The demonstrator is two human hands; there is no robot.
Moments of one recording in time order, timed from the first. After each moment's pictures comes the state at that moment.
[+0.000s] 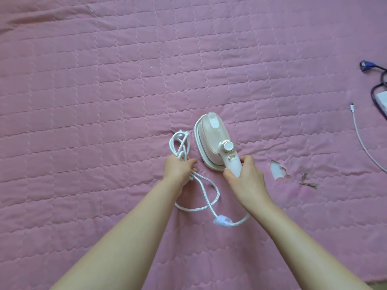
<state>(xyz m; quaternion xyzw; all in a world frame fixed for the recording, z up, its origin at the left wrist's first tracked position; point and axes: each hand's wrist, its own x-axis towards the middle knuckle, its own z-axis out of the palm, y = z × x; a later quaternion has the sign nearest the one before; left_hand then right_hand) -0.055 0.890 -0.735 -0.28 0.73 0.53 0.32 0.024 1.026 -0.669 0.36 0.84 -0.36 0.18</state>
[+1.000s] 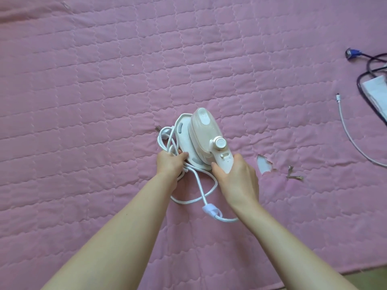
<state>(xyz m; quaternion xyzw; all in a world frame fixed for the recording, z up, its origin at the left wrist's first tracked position) -0.056 0.917 -0.741 -0.29 0.76 0.52 0.28 0.032 1.037 -0.671 0.39 0.86 -0.32 0.12</state>
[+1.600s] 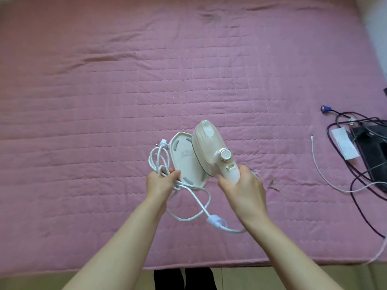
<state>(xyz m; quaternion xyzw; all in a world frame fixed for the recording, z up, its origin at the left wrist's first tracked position) 0.016 0.837 -0.544 -0.35 0.69 0.61 0.20 0.070 1.010 -0.474 0.31 0.88 -0.36 0.10</state>
